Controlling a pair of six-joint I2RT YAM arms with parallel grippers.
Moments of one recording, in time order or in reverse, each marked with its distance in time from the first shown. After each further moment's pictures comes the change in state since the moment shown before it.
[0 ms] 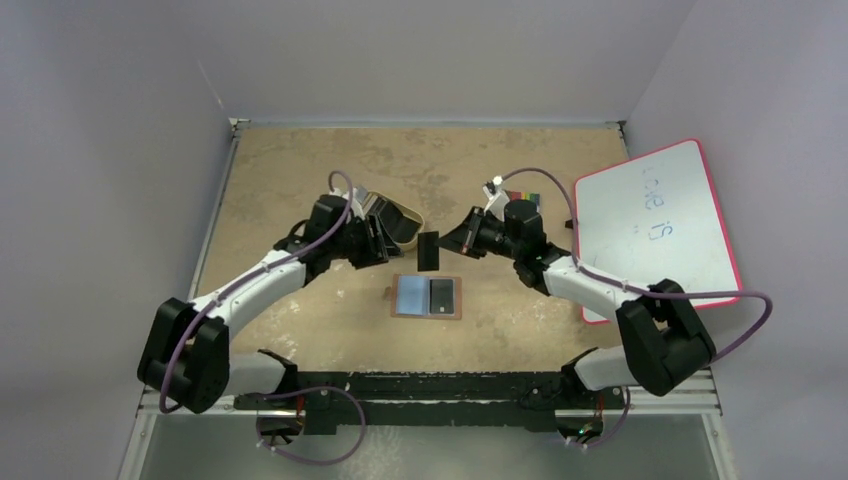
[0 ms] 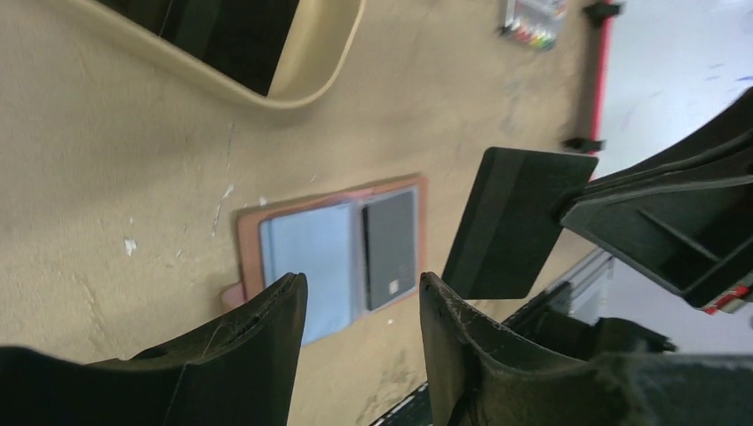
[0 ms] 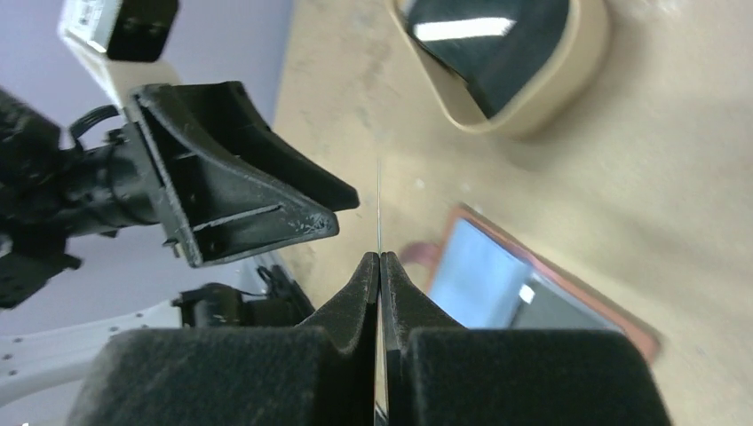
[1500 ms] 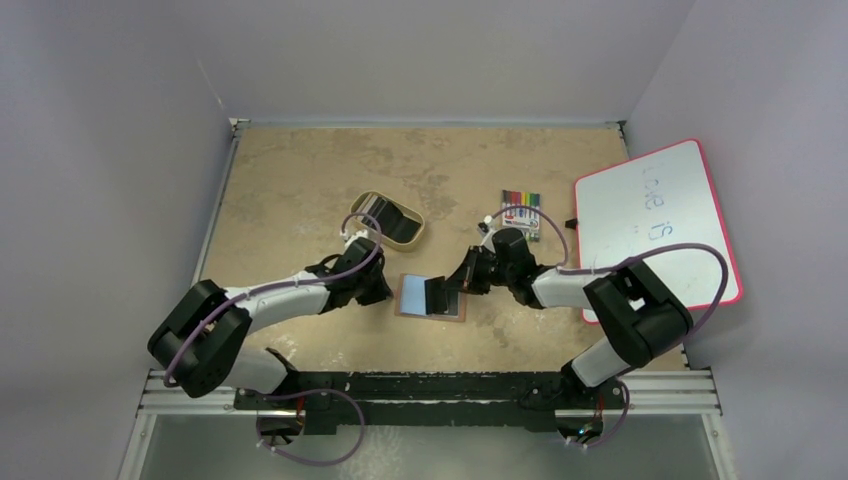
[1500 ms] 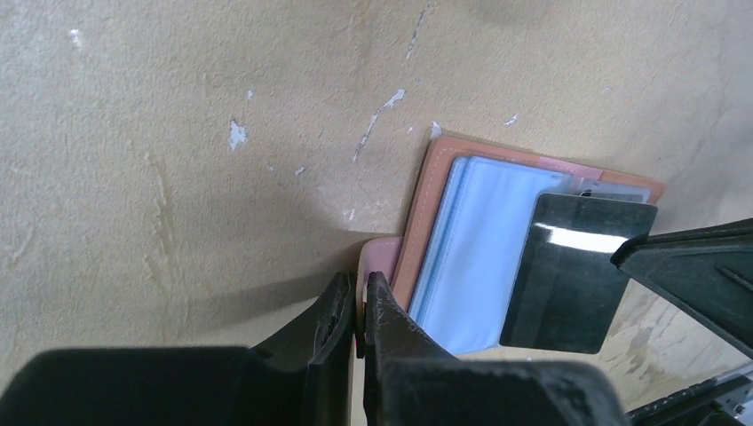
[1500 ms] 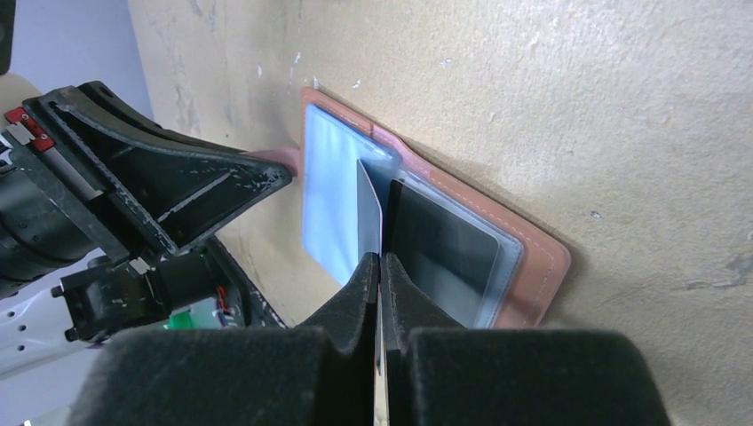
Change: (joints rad) left arm -0.280 0.115 -0.180 0.016 -0.445 -0.155; right arm 0.033 0.155 -0.180 -0.014 0.014 -0.008
